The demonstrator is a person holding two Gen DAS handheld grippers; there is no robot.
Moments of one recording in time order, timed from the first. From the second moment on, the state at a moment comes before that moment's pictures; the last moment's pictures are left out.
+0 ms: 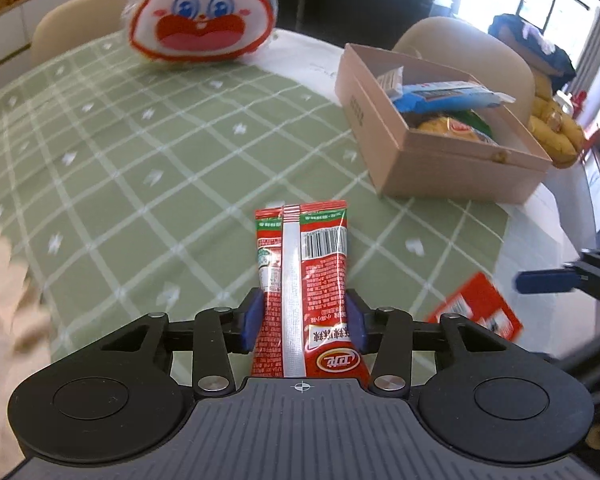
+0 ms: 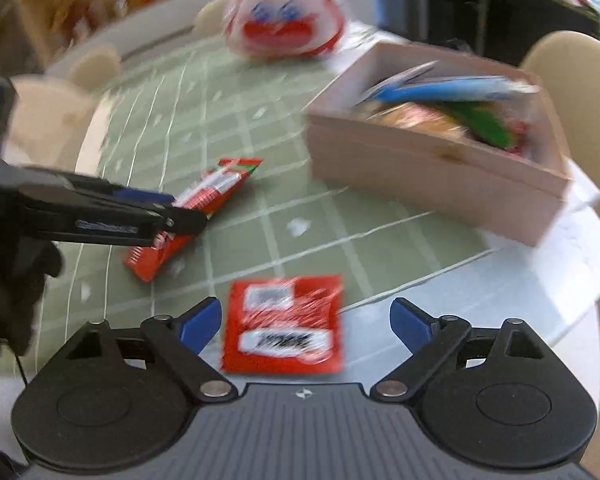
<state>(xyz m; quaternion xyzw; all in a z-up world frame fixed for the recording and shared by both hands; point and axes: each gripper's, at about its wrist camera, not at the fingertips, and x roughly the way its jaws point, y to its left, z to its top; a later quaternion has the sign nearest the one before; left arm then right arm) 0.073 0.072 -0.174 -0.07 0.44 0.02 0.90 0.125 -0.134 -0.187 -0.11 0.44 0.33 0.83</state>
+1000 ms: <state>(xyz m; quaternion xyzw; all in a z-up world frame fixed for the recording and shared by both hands) 0.135 0.002 -0.026 -0.12 0.27 -0.08 0.95 0.122 -0.250 -0.043 -0.08 0.26 0.29 0.92</state>
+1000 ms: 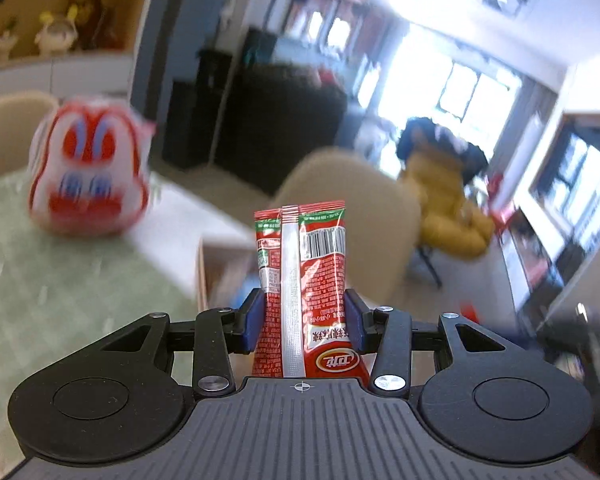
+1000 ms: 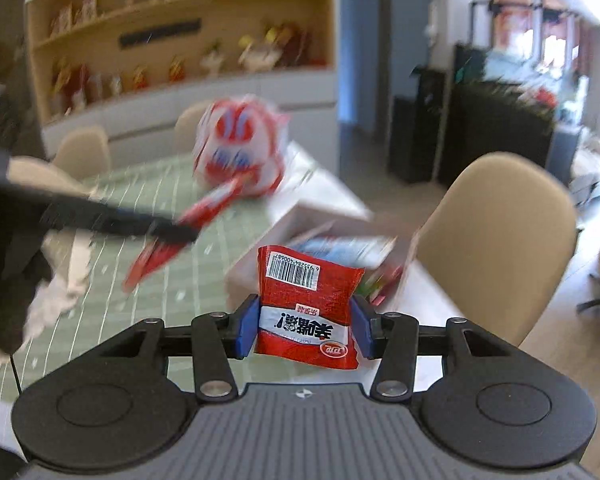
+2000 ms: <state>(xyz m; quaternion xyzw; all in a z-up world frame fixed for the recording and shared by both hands) 0.195 0.024 -0.080 -0.17 0.28 -0.08 0.94 0.294 -0.191 -0.061 0.03 0.32 0.25 0.91</state>
